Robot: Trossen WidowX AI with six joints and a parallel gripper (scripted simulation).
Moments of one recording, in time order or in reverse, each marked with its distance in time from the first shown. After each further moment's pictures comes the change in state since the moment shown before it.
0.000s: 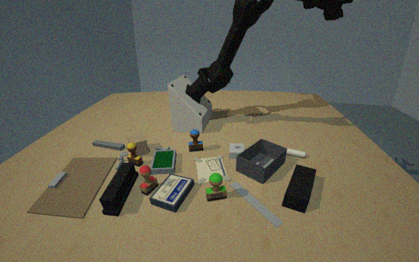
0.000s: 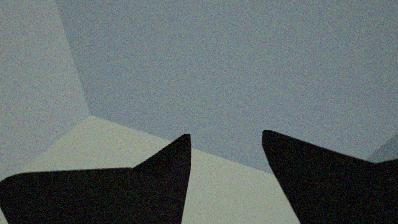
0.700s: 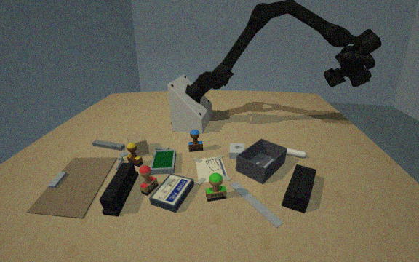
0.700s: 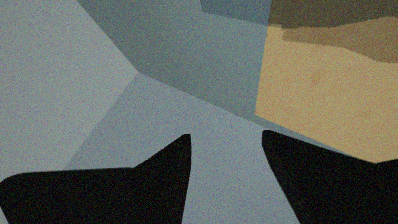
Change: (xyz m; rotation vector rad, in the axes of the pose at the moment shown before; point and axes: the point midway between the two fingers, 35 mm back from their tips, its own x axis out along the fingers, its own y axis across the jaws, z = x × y) arm -0.181 0.045 0.258 -0.420 -0.962 -0.044
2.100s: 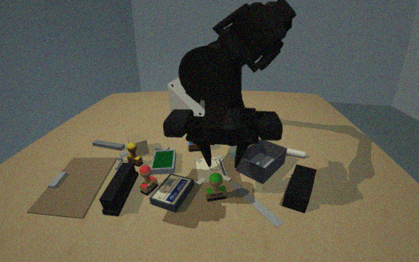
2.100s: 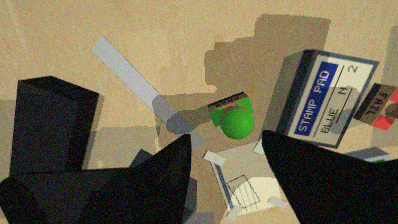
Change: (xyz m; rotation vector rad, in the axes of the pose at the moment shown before) arm -0.498 -0.346 0.199 0.084 -0.855 -0.675
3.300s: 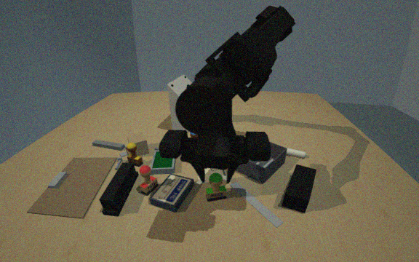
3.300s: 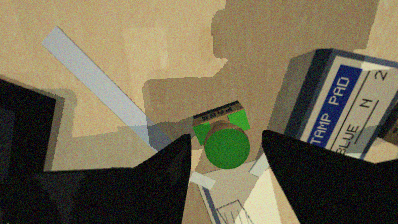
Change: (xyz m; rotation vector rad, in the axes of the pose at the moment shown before) arm 0.042 -0.015 -0.002 -0.014 0.007 0.003
